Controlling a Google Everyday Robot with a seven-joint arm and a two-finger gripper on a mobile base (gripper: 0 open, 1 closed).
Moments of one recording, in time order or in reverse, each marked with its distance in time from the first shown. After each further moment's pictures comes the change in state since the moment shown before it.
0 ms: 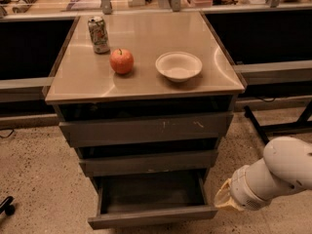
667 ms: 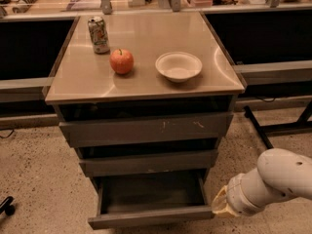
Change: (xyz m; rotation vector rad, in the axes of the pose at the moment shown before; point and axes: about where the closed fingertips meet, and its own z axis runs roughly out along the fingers) arm 0.018 -0.001 0.040 -0.020 -0.010 -0.054
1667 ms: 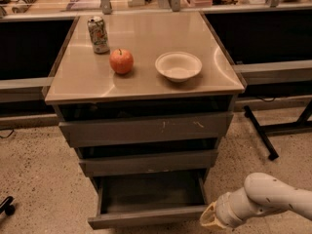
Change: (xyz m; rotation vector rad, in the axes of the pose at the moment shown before) arm 0.041 -0.009 0.139 -0.106 -0.167 -0.010
